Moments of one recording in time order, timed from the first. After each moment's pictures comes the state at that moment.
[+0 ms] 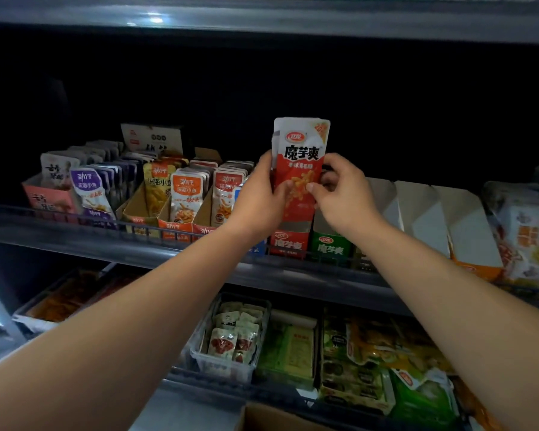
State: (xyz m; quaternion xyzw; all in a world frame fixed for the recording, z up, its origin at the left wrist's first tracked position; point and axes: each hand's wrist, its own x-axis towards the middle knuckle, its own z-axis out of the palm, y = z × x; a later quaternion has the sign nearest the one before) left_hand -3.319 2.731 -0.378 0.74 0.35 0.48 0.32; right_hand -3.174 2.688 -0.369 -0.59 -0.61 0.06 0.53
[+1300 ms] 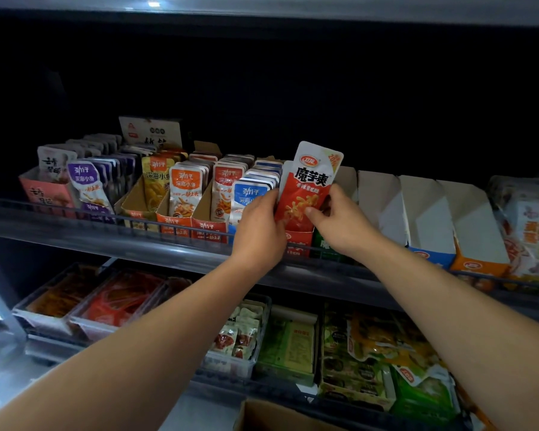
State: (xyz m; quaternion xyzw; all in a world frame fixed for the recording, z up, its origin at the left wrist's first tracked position) left_hand -3.316 2.733 -0.440 0.77 0.42 0.45 0.20; right_hand -3.165 2.687 -0.403 -0.65 -0.61 0.16 0.42
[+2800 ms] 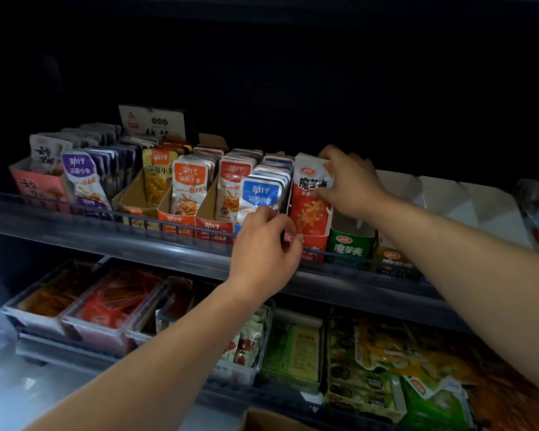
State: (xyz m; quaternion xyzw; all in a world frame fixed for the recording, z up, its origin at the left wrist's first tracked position) left_hand -3.330 2.725 -0.464 0.78 0.42 0.45 0.11; right_hand -3.146 2.759 -0.378 -0.70 -0.65 -0.11 0.25
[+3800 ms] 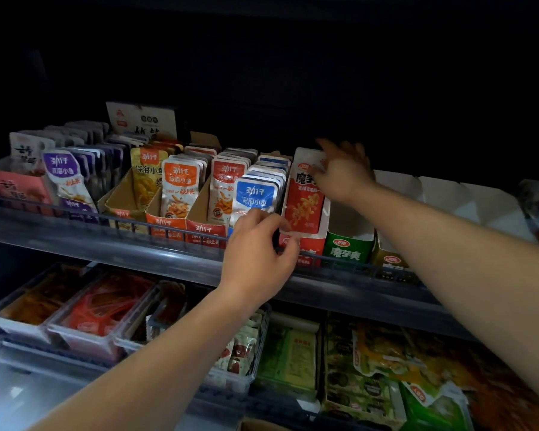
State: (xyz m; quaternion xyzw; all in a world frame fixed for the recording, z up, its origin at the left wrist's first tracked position) left_hand -3.330 2.730 -0.466 0.76 0.41 0.47 0.15; right_hand -3.136 2.799 -0.374 -0.75 -0.61 -0.11 0.25
